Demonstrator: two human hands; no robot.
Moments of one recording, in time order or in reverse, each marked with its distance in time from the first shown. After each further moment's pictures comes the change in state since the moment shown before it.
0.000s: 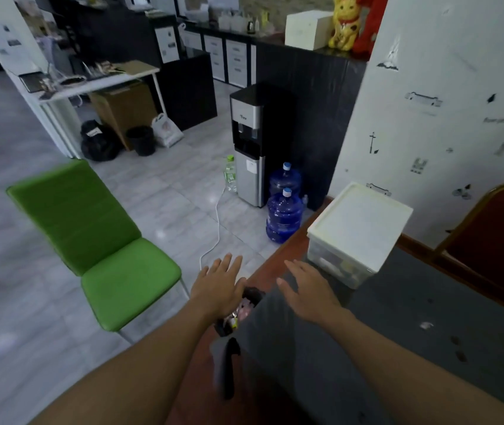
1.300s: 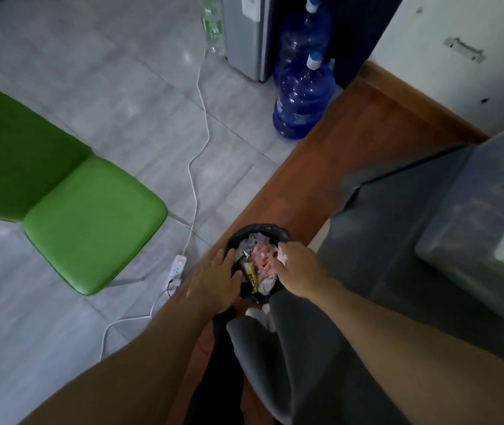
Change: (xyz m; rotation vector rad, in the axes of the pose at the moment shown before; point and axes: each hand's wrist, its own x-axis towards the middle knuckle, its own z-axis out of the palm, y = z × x) left_hand 0.218 -0.174 0.237 -0.226 -0.531 -0.080; right_hand 0.250 0.058 0.248 -0.075 -0.475 0.232
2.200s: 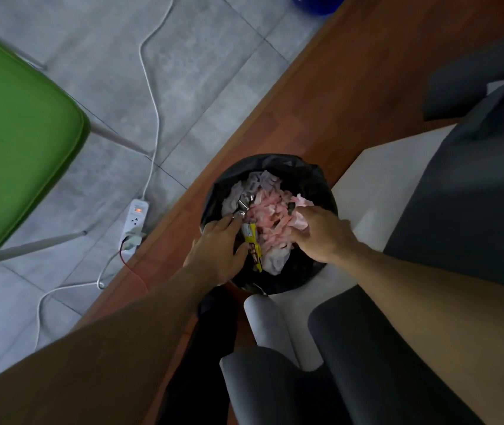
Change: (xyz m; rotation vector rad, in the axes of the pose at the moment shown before) left_hand 0.207 -0.103 0.185 -0.155 -0.034 0.077; right_hand 0.199 0.119 0.195 -0.106 -0.187 0.154
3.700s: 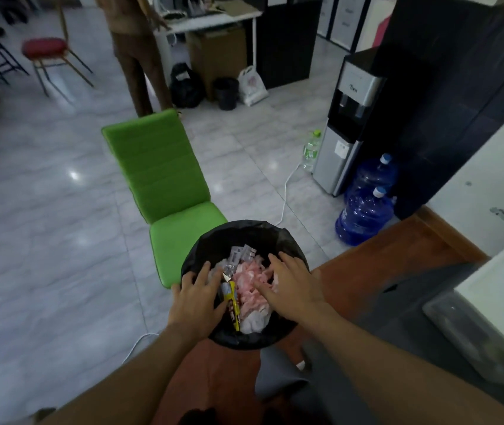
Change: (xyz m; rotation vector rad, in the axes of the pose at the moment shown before) left_hand -0.513 0.147 -0.199 0.280 0.729 -0.368; right_hand -0.476 -0.214 -0.194 -0.237 0.474 -0.545
